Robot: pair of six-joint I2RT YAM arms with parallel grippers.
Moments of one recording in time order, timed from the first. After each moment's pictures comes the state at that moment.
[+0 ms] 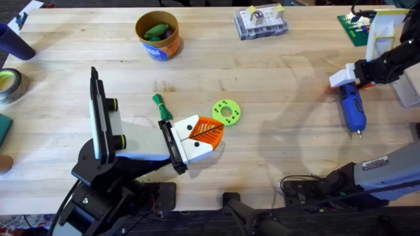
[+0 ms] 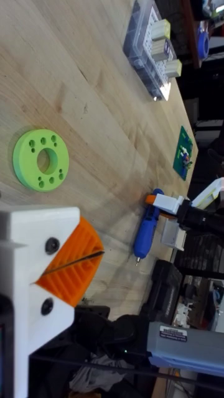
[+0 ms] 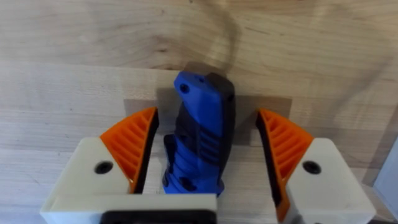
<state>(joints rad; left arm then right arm) -0.51 0.00 0.00 -0.05 0.66 -0.11 -0.52 1.87 1.29 -0.88 -0.09 -0.53</state>
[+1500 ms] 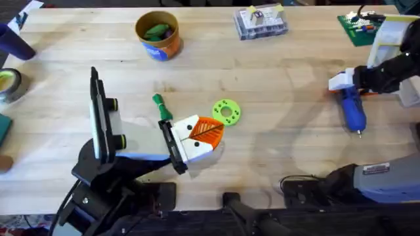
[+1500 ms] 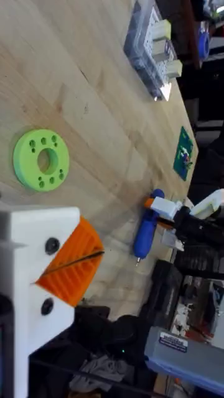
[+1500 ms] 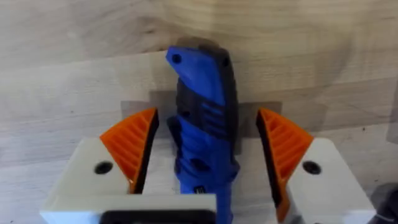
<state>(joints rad) -0.51 0.00 0.01 -0.05 0.66 -0.11 -0.52 1.72 1.09 -0.75 -0.05 -0.35</state>
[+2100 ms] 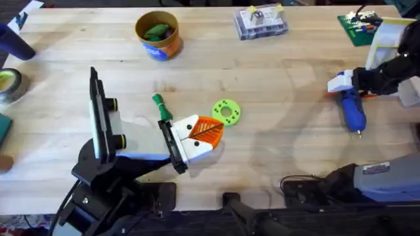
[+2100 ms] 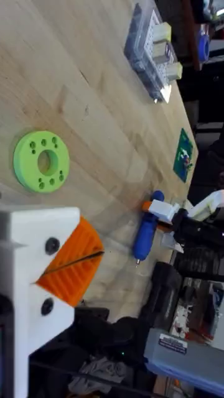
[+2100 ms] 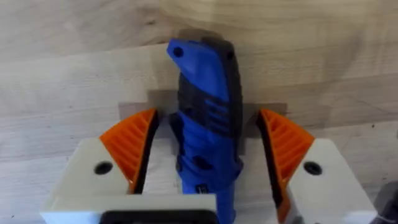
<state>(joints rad) -0.51 0.00 0.01 -0.05 0.65 -0.11 -0.52 1.74 1.09 -0.77 -0.05 -0.35</state>
